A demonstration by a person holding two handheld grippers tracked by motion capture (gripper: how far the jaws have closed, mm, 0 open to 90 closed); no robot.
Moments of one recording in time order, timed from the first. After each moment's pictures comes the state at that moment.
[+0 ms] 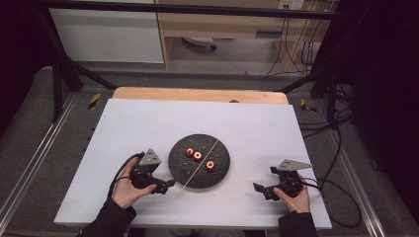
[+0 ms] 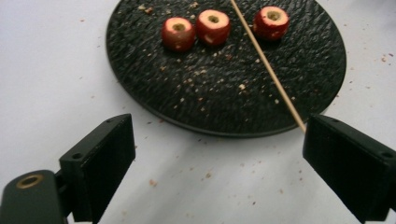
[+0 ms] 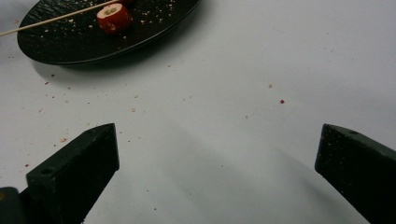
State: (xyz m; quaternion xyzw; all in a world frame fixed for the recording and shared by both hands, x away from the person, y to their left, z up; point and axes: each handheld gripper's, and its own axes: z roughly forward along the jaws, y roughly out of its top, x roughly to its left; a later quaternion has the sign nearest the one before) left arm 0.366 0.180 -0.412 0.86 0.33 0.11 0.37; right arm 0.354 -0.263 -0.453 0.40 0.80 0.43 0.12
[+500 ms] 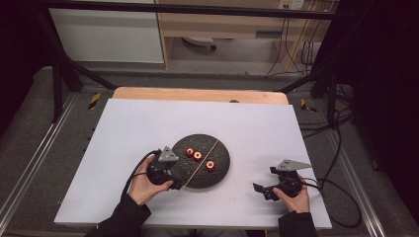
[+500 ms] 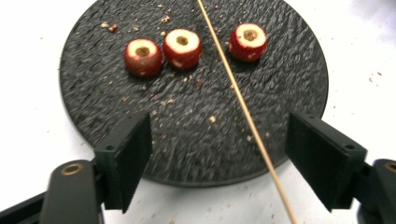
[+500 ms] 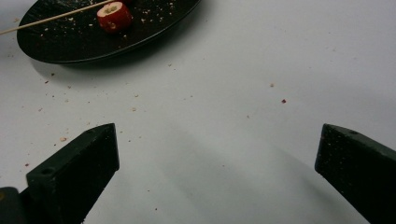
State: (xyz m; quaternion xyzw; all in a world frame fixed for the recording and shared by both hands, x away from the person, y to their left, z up) left arm 0.373 0.140 -0.408 0.87 0.33 0.10 0.36; right arm 0.354 -0.262 -0.453 0.40 0.80 0.43 0.11
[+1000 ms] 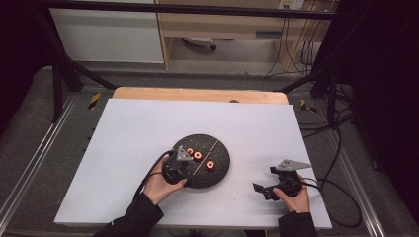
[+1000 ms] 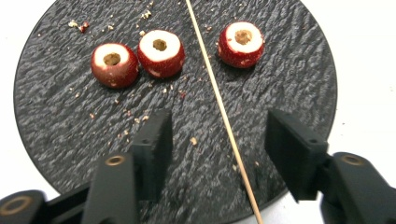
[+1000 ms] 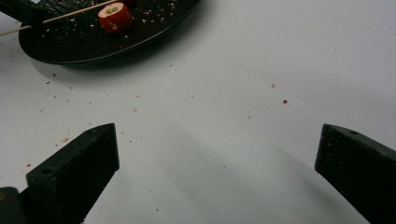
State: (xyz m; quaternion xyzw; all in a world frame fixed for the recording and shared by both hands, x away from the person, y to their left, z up) left arm 0.379 0.101 -0.416 0.88 0.34 0.12 0.31; right arm 0.354 -0.261 -0.453 0.40 0.80 0.43 0.11
